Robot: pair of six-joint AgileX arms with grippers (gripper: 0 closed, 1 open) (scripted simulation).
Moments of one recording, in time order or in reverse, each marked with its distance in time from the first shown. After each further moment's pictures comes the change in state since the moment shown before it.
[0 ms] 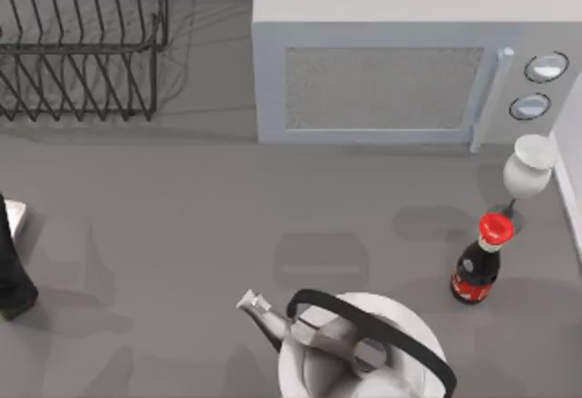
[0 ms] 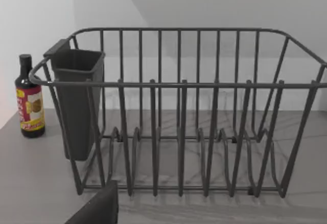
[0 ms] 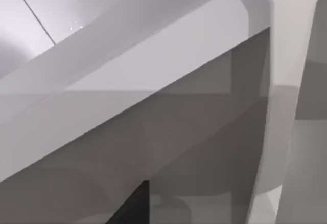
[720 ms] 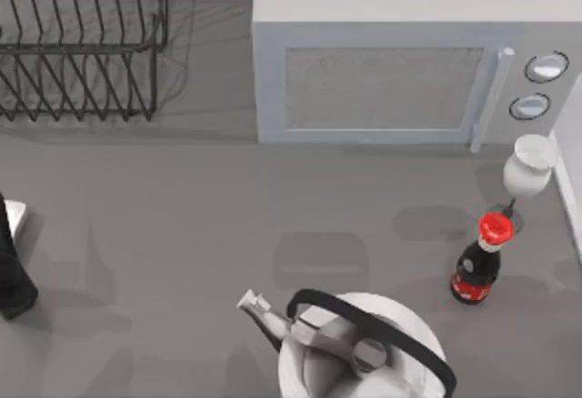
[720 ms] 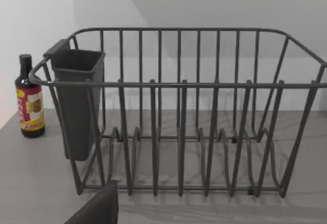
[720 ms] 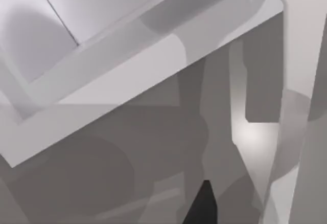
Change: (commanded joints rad) left arm 0.000 0.000 0.000 0.000 0.000 0.000; right arm -0.002 -0.121 0.146 -0.249 0.042 -0.010
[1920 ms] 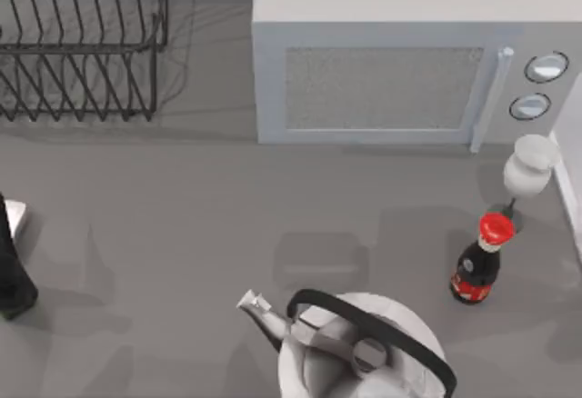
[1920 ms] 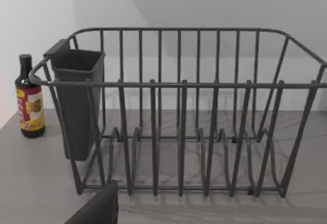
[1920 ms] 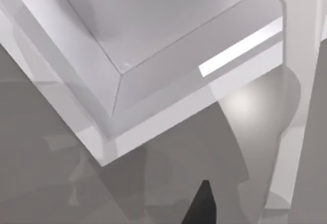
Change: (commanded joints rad) left arm 0.000 0.000 0.000 0.000 0.000 0.000; right arm 0.003 0.200 0.539 -0.431 0.006 0.022
